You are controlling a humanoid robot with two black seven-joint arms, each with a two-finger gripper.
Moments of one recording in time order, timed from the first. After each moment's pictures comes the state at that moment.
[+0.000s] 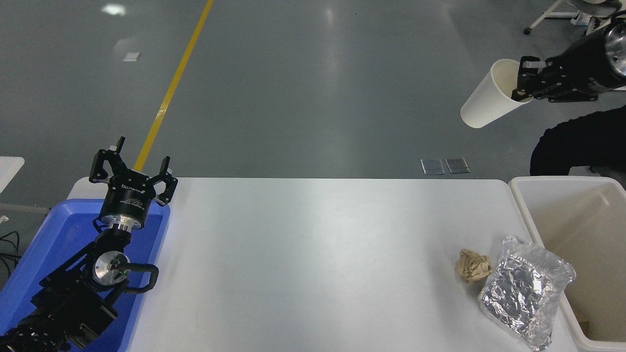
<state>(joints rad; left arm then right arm) -0.54 0.24 -0.95 -0.52 0.00 -0.56 -0.50 2.03 -0.51 -1.44 0.91 -0.05 0.55 0.17</state>
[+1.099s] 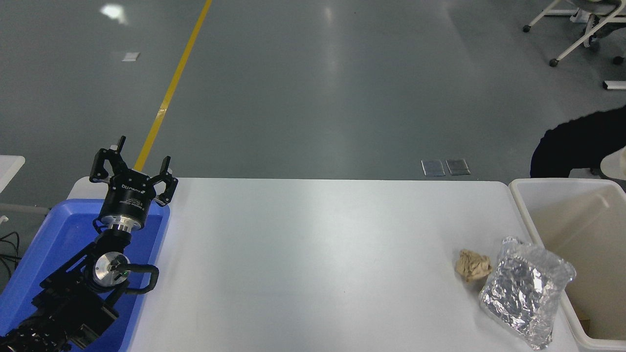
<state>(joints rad) -0.54 0.24 -0.95 -0.52 0.00 -0.56 -0.50 0.93 -0.61 -1.11 0.23 0.32 0.06 0.13</state>
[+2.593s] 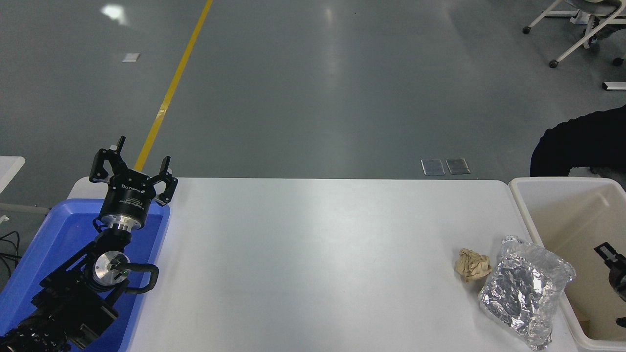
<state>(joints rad) -0.54 0.24 -0.95 -0.52 0.00 -0.56 -0.50 0.74 -0.47 -0.91 0.23 0.32 -0.11 0.12</state>
